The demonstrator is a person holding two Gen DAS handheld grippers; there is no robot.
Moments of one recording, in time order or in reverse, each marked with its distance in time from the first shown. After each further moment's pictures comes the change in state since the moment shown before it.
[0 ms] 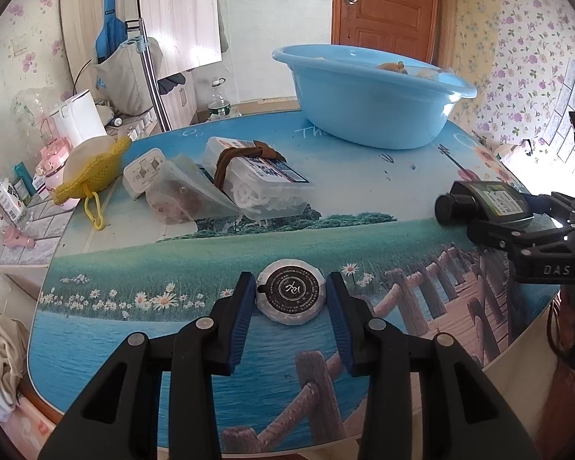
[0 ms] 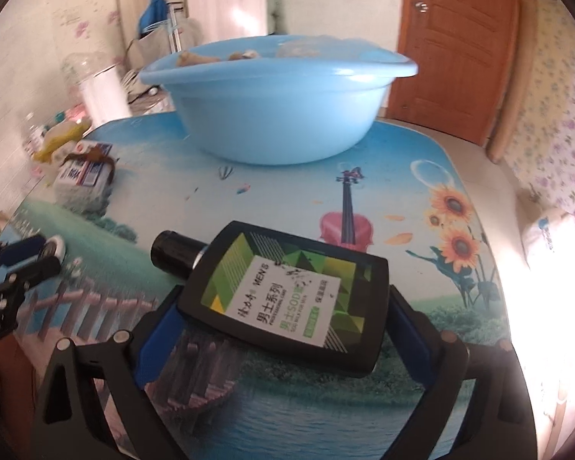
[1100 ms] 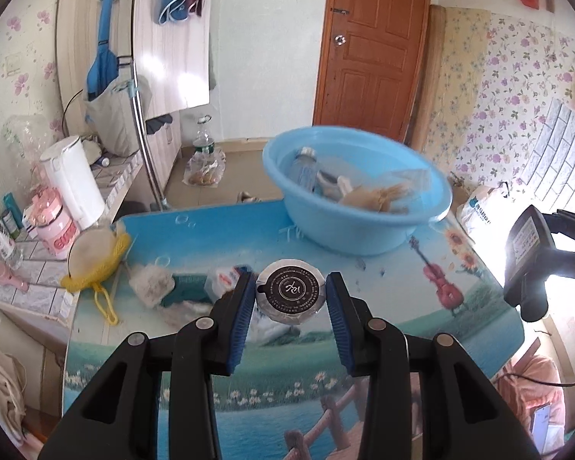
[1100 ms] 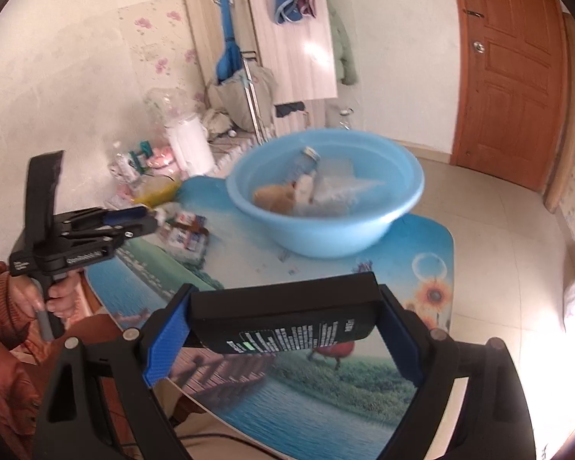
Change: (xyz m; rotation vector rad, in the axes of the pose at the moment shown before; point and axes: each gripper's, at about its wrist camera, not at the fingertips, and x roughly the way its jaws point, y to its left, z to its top) left arm -0.046 0.010 0.090 -0.022 -0.133 -0.101; right arm -0.116 -0.029 0.063 -0.125 -0.161 0.283
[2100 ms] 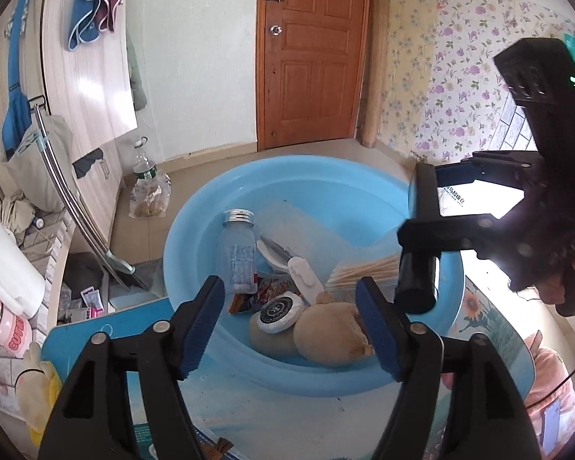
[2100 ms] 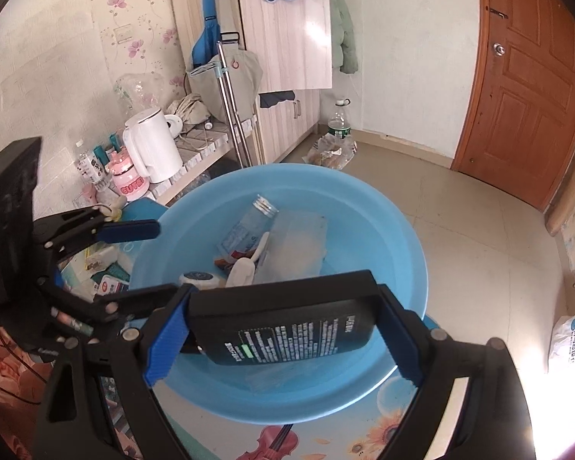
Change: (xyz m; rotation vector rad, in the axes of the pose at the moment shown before) left arm 0.114 -0.038 0.091 0.183 0.036 -0.146; right arm 0.121 -0.067 0.105 -0.014 0.115 -0.060
